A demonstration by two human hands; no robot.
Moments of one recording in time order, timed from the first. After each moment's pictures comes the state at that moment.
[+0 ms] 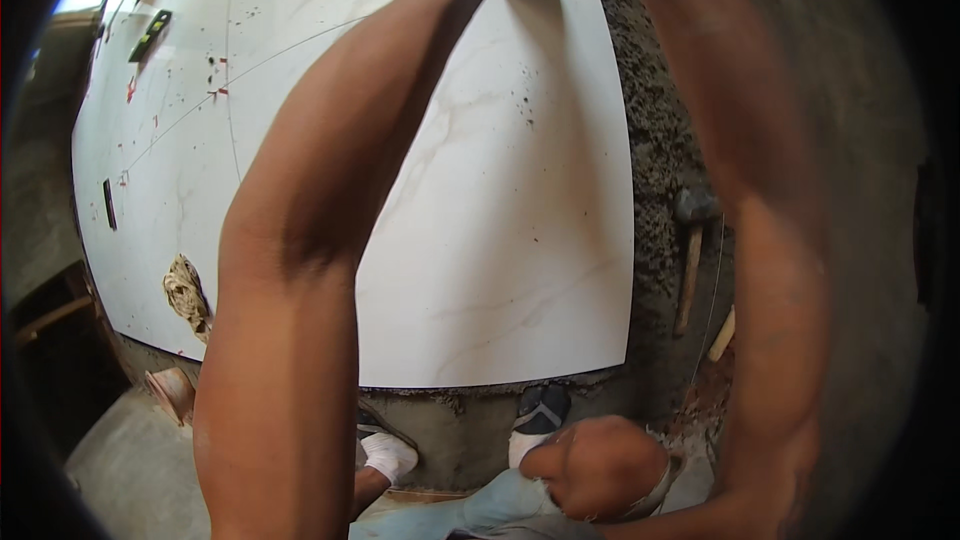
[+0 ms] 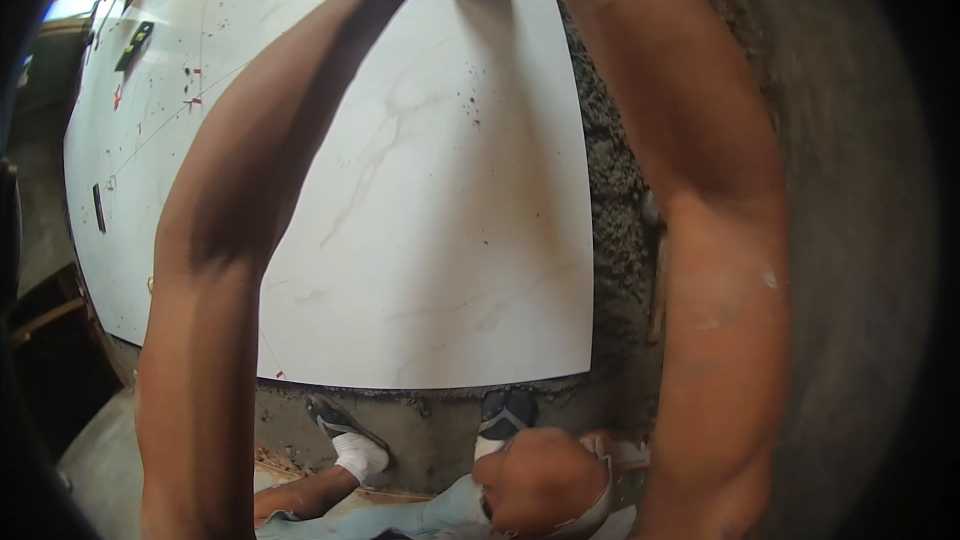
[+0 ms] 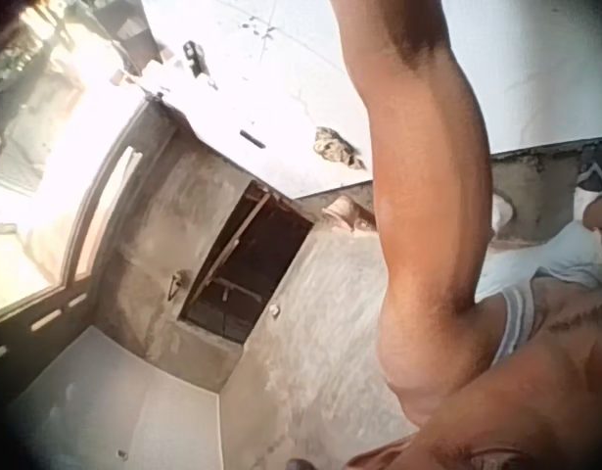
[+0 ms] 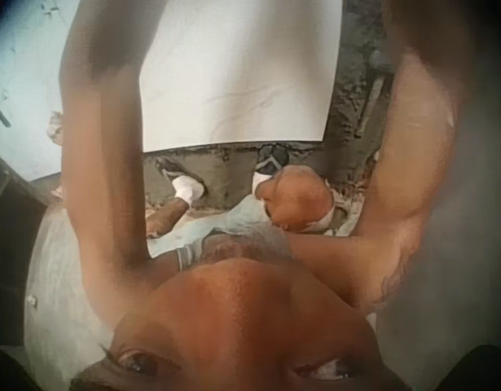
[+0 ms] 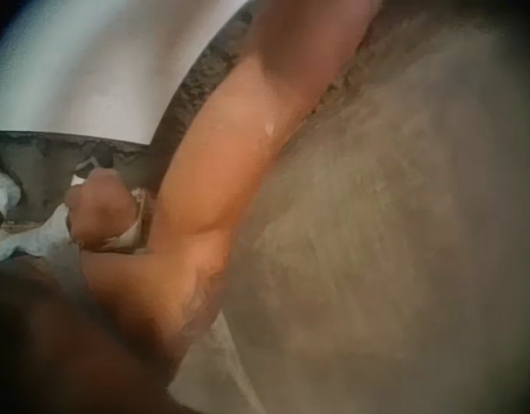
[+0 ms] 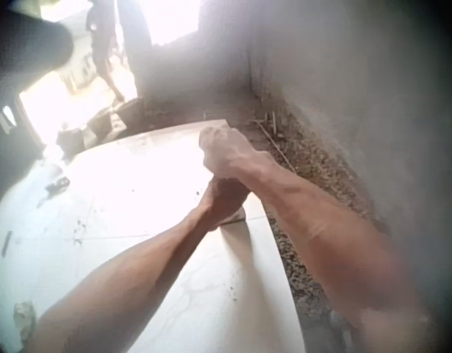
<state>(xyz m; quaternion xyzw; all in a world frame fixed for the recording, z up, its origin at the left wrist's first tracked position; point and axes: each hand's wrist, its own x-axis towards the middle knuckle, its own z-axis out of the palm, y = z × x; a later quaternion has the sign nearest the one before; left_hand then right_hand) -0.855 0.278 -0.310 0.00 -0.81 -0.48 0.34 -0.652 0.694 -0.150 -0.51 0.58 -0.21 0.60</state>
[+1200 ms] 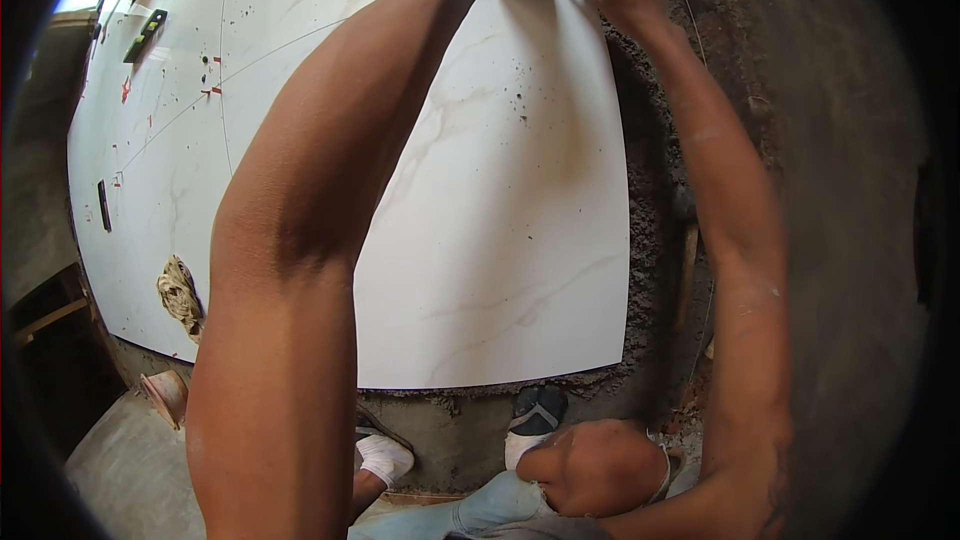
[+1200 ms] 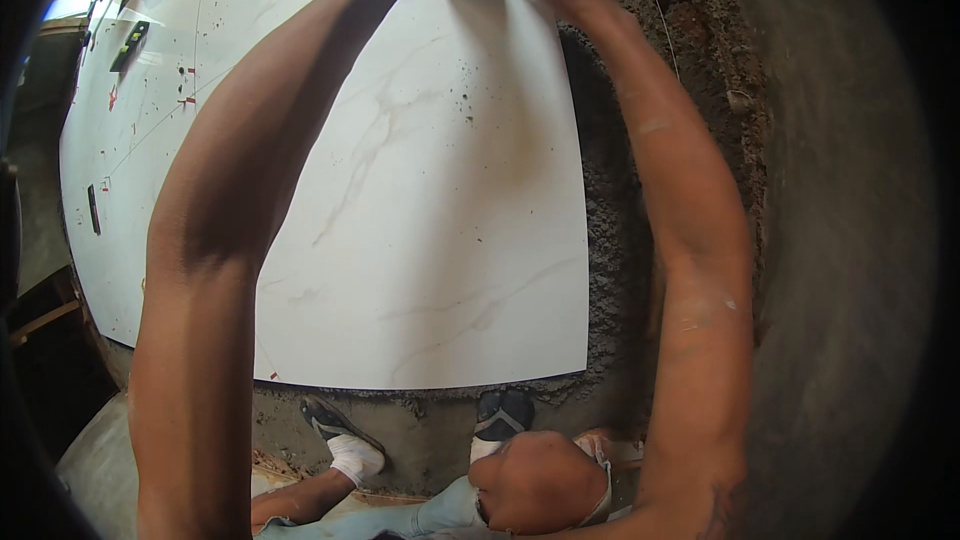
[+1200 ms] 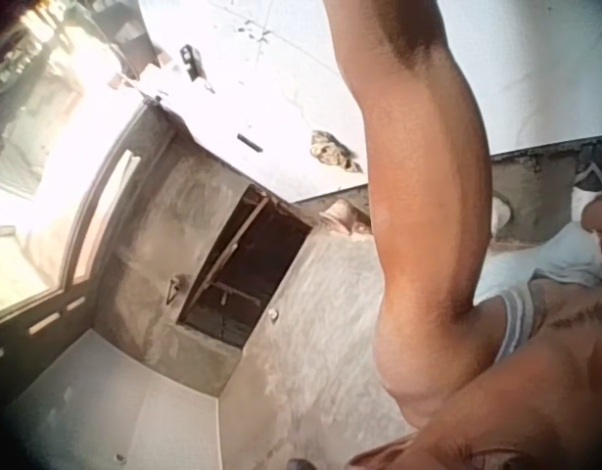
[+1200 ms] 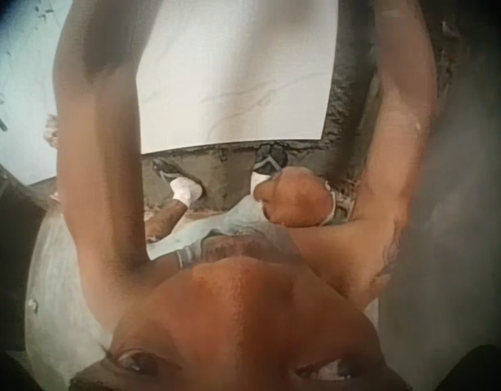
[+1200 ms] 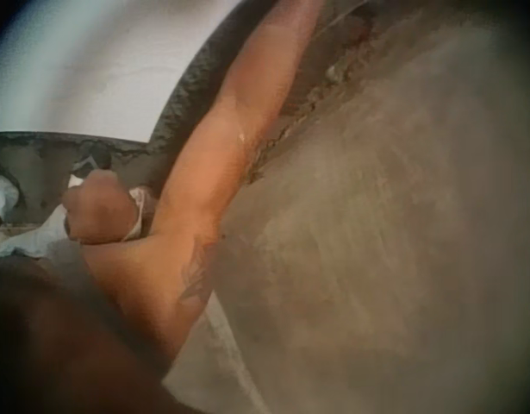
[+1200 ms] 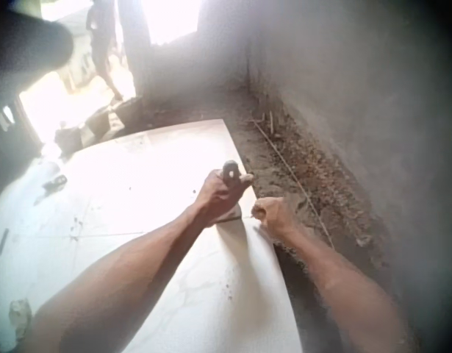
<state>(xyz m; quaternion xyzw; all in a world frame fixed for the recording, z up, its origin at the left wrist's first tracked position) -0.848 0.278 -0.288 0.23 -0.80 -0.53 0.16 -0.966 0.433 -0.352 -0.53 0.80 -0.29 0.01</state>
